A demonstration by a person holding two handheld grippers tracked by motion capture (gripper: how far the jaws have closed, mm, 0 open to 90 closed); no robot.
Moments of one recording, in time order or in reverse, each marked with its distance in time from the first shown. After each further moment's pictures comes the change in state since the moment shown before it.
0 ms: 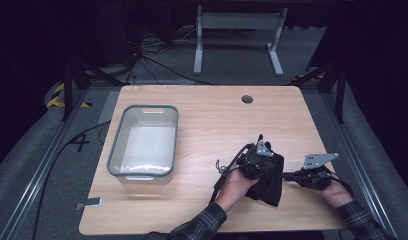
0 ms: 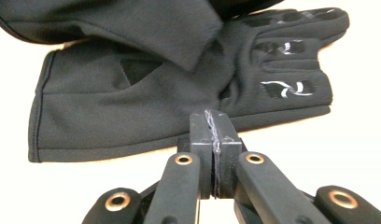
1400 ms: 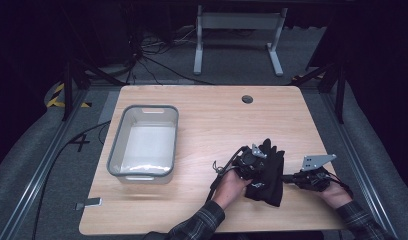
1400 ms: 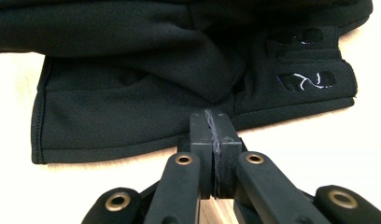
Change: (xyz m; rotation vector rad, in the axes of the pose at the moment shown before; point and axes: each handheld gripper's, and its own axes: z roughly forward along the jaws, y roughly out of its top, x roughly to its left) left arm 0.021 -0.022 0.022 0.081 0.028 -0.033; right arm 0.002 -0.003 0.003 0.019 0.016 0.005
